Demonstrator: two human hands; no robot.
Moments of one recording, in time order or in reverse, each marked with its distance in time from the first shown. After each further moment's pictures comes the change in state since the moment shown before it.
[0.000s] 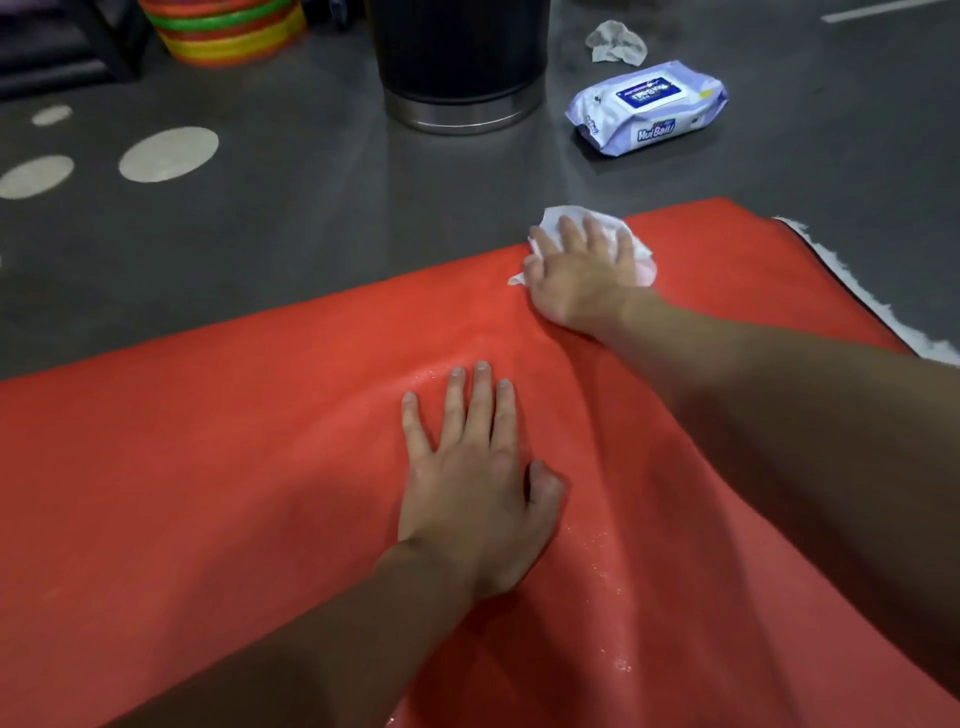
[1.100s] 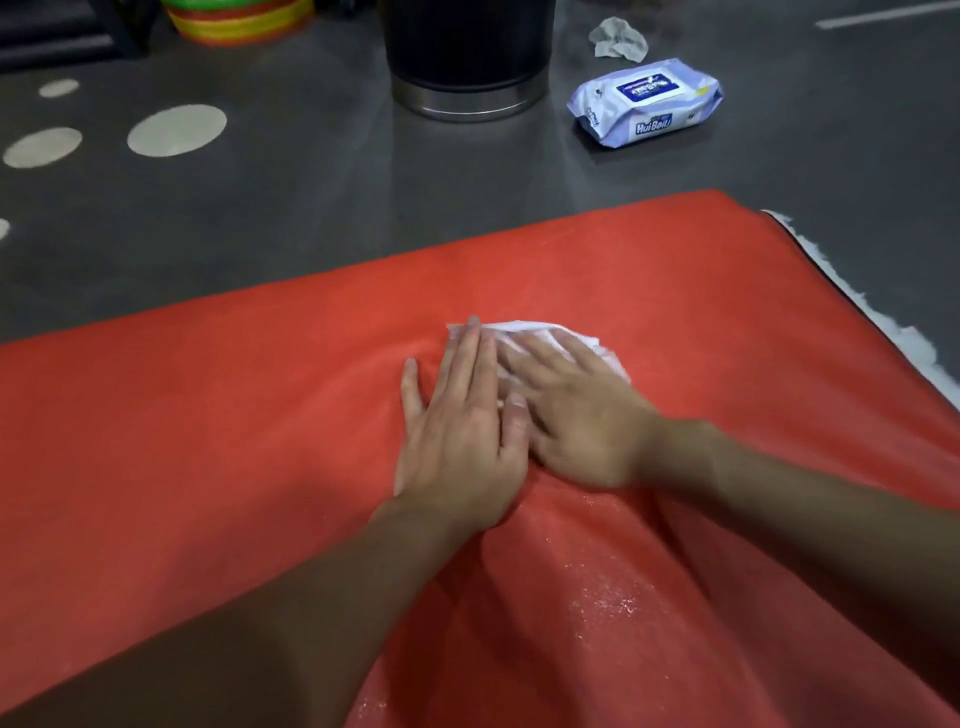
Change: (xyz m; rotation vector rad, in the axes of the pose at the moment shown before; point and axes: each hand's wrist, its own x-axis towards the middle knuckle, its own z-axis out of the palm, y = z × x) left_hand -0.003 -0.006 0.003 -0.303 0.190 -0.019; right_hand -0.155 -0.003 0.018 -0.074 -0.044 -0.634
